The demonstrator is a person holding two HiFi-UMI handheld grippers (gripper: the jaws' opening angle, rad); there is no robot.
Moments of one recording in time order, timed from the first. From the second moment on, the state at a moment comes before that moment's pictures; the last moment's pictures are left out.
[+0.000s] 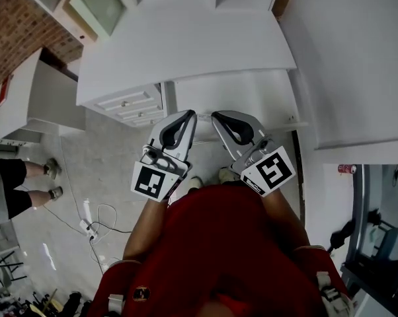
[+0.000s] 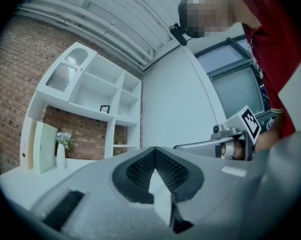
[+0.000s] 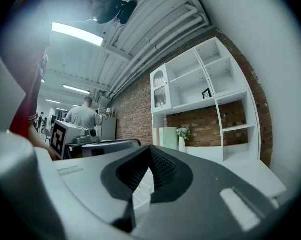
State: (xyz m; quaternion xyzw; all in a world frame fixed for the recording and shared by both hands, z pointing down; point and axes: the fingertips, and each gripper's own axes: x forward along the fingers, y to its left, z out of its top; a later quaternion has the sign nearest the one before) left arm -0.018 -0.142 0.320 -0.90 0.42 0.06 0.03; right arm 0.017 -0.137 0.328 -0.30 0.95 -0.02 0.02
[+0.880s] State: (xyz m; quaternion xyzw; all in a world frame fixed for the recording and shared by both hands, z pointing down) left arm -0.012 -0.140 0.324 -0.91 0.42 0.06 0.03; right arm 0.031 -0.135 0.336 -0.32 0.95 -0.02 0.02
